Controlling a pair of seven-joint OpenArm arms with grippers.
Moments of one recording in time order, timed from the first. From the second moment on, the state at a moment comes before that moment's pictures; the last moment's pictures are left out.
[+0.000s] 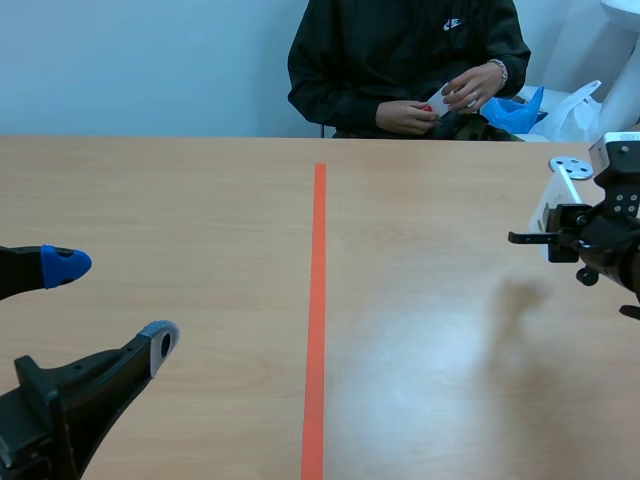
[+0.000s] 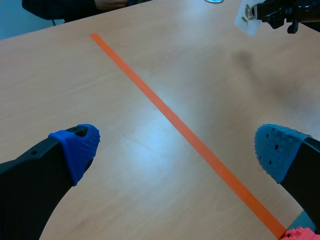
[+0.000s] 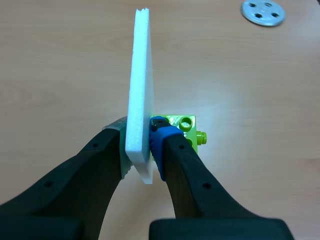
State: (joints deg) left arm 48.1 -32.4 -8.0 119.8 -22.1 -26.5 -4.7; right arm 8.9 18.1 7.7 60.0 10.4 12.4 -2.0
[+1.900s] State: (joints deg) left arm 47.8 -32.4 -8.0 119.8 -22.1 -26.5 -4.6; right arm -11.5 27.0 19.3 92.3 32.3 36.2 -10.6
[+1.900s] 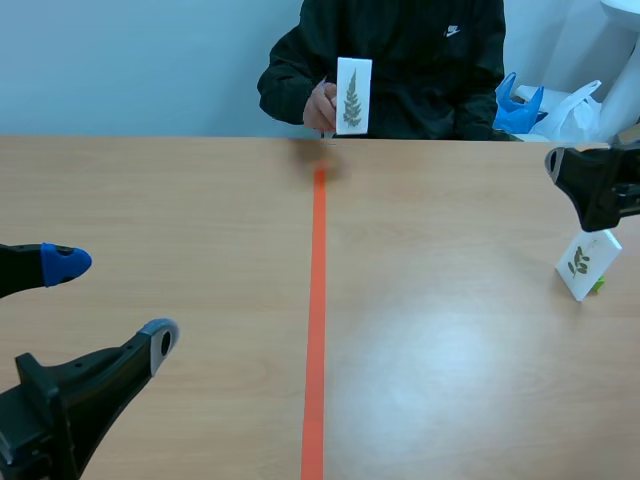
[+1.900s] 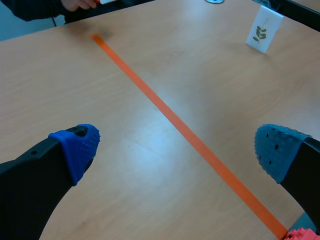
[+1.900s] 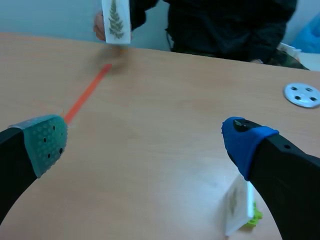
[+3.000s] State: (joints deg) left arm 47.8 -32.4 -8.0 119.8 -22.1 -26.5 -4.6; right arm -32.9 27.0 13.8 114.8 27.4 37.1 -11.5
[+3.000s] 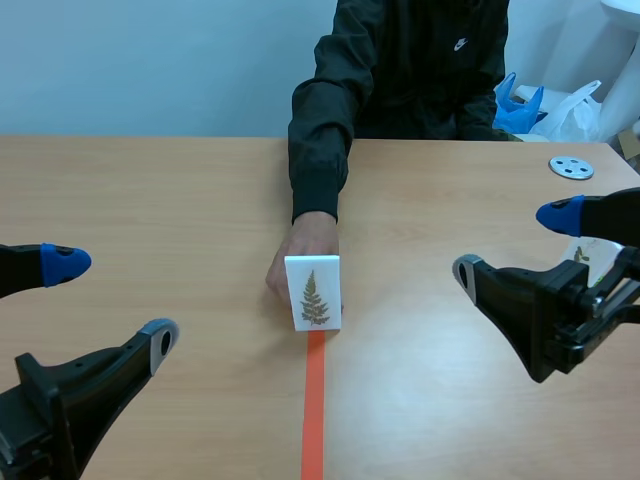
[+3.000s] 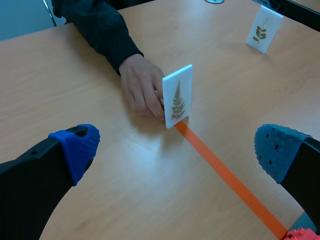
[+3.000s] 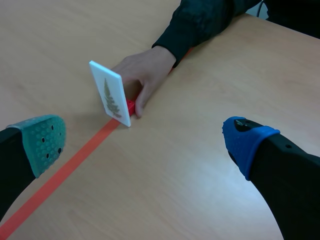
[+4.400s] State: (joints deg) left arm 47.8 -32.4 -8.0 119.8 -22.1 -26.6 -4.6; right arm -12.7 25.7 -4.7 91.1 12.8 35.6 -3.8
